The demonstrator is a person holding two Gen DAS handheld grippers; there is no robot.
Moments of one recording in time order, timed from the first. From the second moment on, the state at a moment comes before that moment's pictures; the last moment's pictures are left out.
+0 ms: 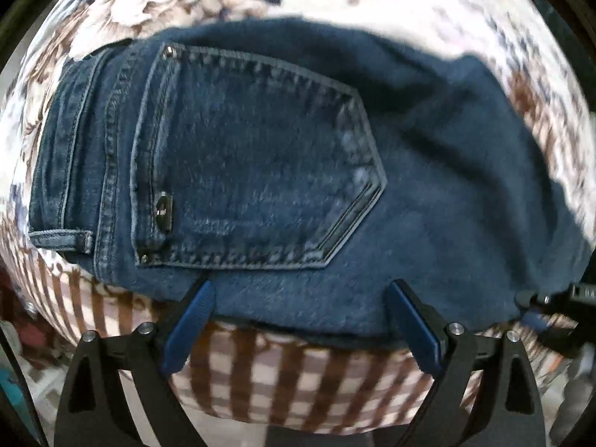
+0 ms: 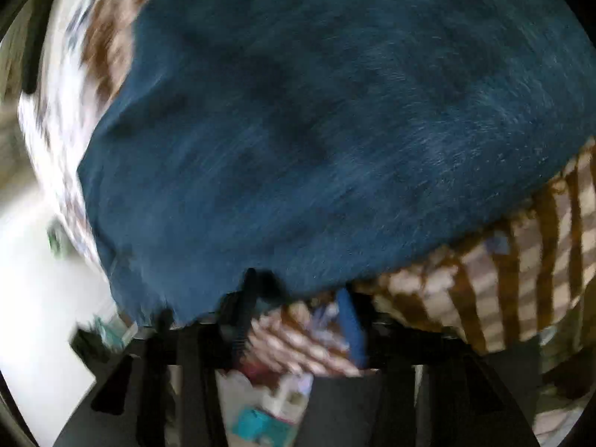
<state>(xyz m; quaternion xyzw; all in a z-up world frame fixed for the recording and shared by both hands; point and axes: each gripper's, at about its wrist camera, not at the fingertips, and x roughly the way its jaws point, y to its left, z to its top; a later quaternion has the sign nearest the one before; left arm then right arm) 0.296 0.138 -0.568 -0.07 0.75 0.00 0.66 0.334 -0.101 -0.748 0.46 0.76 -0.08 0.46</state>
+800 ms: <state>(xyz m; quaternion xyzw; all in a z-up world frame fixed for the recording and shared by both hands) 0.350 0.042 -0.484 -0.03 0.67 -0.07 0.73 0.279 -0.297 -0.646 0.49 0.55 -0.22 0.64</state>
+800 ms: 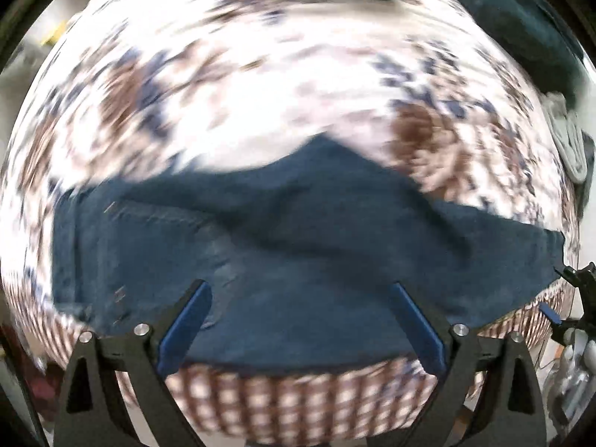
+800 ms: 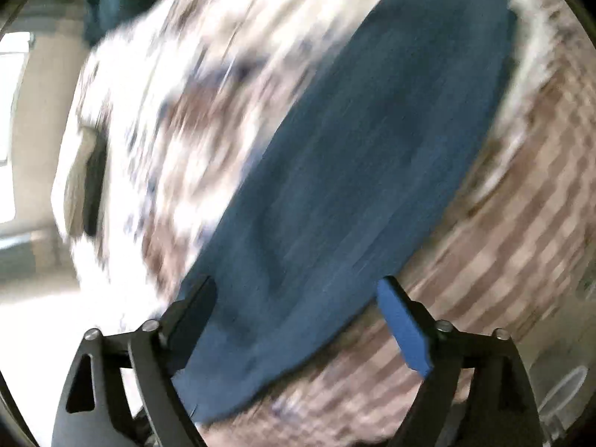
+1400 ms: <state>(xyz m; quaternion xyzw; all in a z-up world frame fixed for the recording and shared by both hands) 0.331 -0.140 -0.494 -0.02 0.68 -0.04 0.74 0.253 -0.574 -0.717 0.47 0.50 -0.31 0.66</state>
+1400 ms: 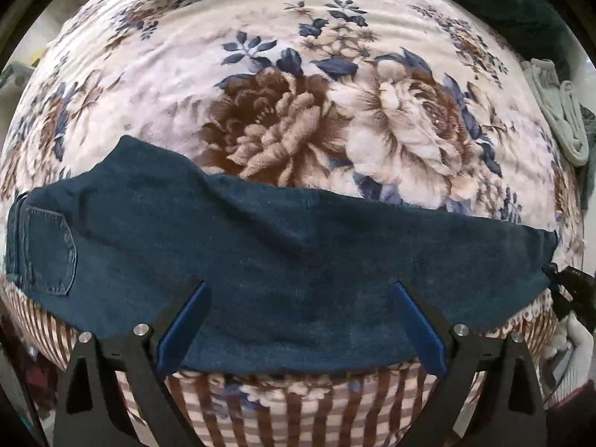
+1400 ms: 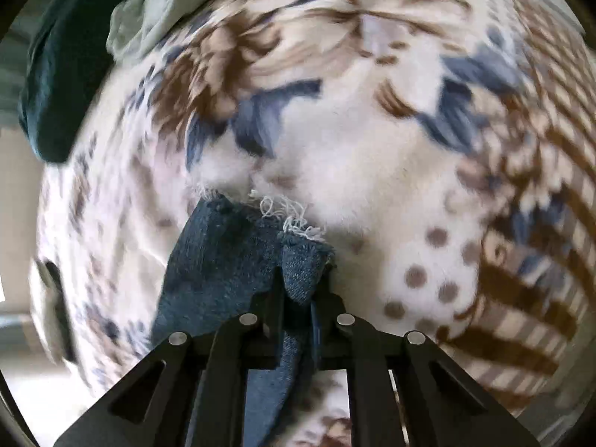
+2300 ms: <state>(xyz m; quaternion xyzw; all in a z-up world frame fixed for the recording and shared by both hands) 0.322 -0.188 -0.597 0.02 0.69 -0.02 0.72 0.235 -0.588 -0.754 0.63 0.39 -0.09 0.67</state>
